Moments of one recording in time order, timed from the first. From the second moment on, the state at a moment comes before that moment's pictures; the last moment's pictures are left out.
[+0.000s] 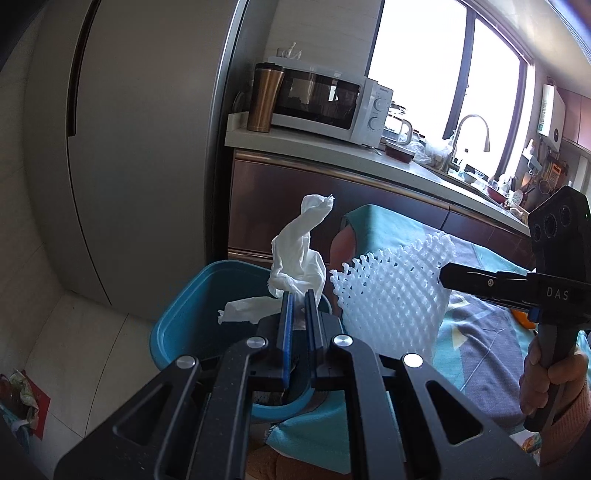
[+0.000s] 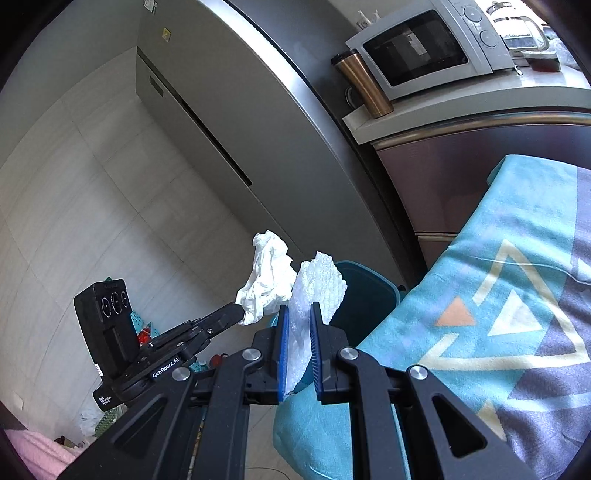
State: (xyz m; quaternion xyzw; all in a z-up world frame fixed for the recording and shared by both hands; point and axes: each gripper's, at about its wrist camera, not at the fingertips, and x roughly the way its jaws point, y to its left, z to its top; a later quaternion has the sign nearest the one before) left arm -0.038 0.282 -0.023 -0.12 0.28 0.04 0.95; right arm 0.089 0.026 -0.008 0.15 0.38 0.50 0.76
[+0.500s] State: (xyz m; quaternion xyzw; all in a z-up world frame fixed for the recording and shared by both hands) left arm -0.016 0.297 -0.058 -0.12 0.32 0.07 0.94; right arm 0.098 0.066 -0.025 0.13 0.42 0.49 0.75
